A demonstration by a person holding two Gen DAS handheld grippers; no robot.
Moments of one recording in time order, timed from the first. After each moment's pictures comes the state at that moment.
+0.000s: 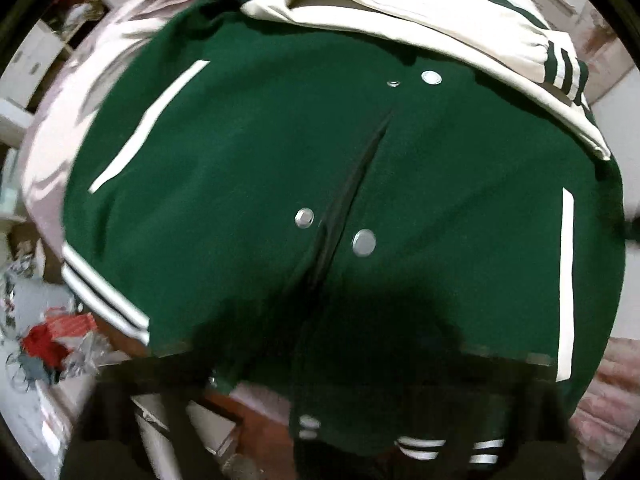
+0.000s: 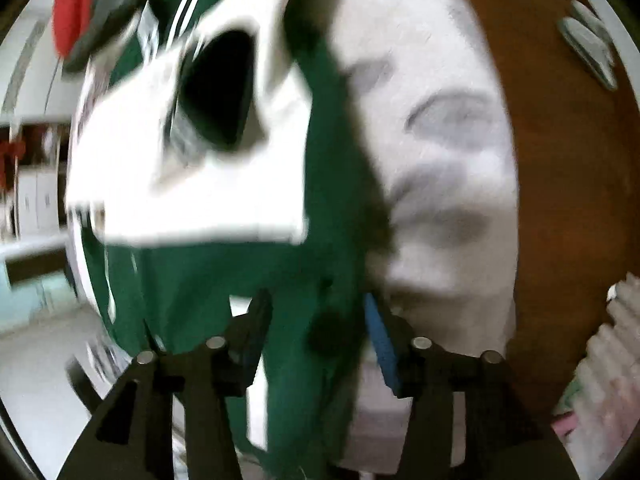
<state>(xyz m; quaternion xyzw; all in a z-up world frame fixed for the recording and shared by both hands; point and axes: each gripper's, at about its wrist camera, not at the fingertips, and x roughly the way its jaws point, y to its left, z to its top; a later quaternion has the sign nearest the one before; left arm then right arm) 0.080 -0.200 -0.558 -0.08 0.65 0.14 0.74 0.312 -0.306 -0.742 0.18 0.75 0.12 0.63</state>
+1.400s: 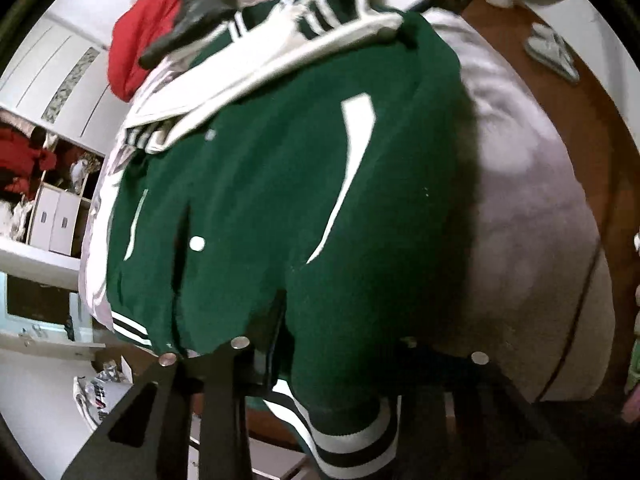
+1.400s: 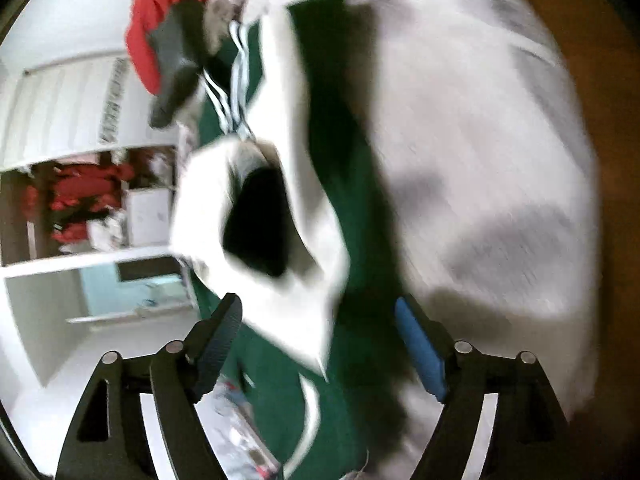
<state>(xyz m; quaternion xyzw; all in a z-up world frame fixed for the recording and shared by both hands) 0.052 -0.424 -0.537 0.19 0.59 0.10 0.78 0.421 -0.403 -0.775 0.38 0.64 0.27 0.60</state>
